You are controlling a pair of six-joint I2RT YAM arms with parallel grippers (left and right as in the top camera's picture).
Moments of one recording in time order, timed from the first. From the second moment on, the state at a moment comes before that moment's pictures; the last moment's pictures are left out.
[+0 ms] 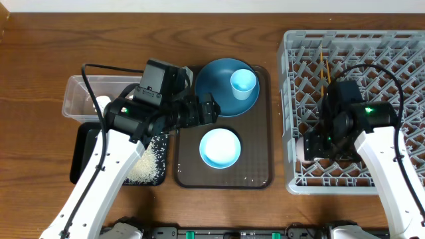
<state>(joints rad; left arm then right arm) -0.37 1.34 1.27 -0.93 0.36 -0.54 0.12 1.35 1.14 -1.35 -0.01 0.18</state>
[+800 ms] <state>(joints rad) -0.37 1.34 1.27 -0.94 0.36 -0.54 0.12 1.35 1.14 -1.27 -0.03 0.18</state>
